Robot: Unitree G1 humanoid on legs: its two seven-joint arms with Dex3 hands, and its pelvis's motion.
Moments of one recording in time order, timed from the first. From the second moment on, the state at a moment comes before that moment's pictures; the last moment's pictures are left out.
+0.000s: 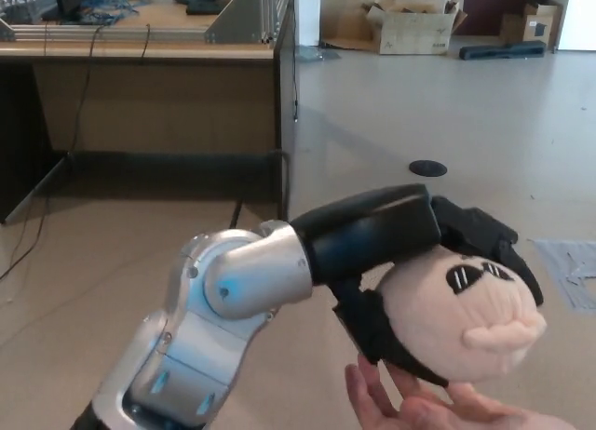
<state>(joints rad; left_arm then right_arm) -0.89 0.22 -0.29 -0.23 0.27 0.24 -0.72 -0.48 -0.29 0.15 1.06 -0.32 -0.44 -0.15</state>
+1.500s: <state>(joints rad) -0.21 0.25 0.88 -0.01 -0.34 0.73 -0.68 -0.38 -0.29 0.11 1.05 -0.31 -0.47 -0.16</state>
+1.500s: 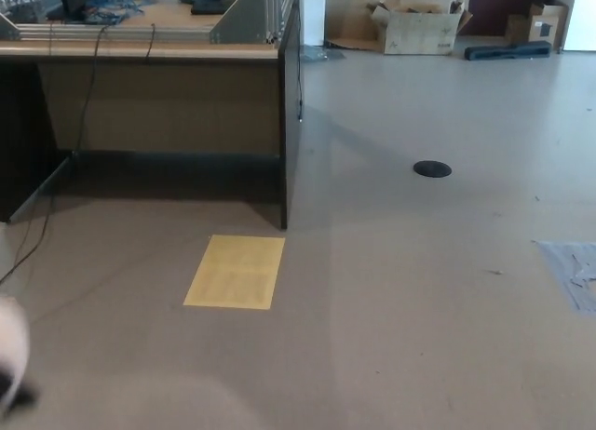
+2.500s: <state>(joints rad) -0.10 0.38 0.71 0.52 -0.33 0.31 -0.61 -0.31 -0.29 0.09 1.04 -0.31 -0.51 -0.19</state>
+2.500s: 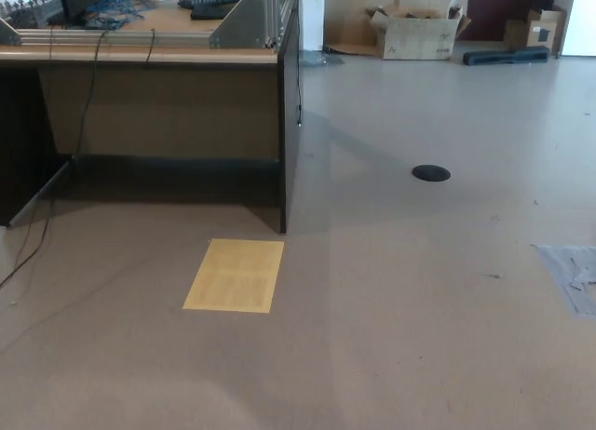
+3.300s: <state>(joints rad) -0.42 0.52 0.43 0.12 -0.36 0.26 -0.58 -0.30 -0.28 0.08 1.03 -0.30 -0.52 -0.19</state>
